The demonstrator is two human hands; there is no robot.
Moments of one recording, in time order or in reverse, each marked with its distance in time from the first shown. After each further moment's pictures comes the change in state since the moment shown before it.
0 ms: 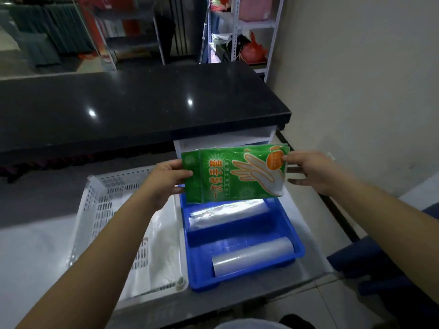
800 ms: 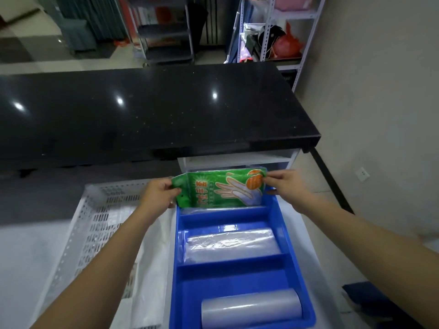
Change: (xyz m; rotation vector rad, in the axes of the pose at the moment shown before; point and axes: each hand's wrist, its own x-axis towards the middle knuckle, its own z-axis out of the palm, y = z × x) left_hand 0.080 -0.040 -0.027 0.375 0.329 -0.015; right_hand 0.128 0.013 0.050 -0.173 -0.149 -0.129
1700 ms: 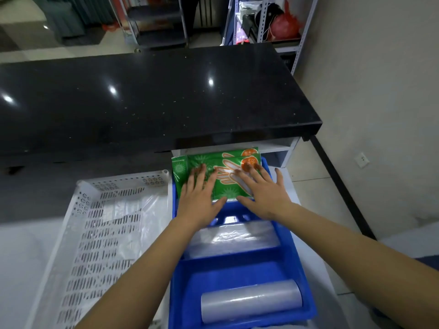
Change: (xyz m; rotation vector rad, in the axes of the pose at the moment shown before) left_hand -0.007 -0.010 0.099 0.886 -0.120 0.340; right_hand 0.001 0.044 0.045 -1.188 -0.098 -0.424
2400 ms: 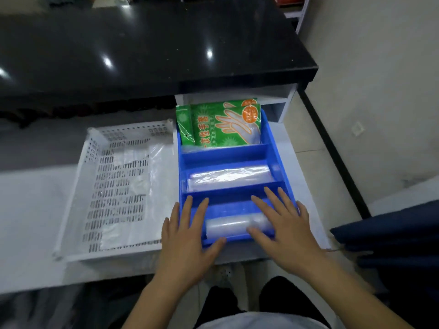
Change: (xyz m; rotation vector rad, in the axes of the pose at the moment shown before) left_hand -0.252 0.024 0.003 -0.202 -0.045 -0.113; right_hand -0.235 -0.091 0.008 0.354 -0.038 0.188
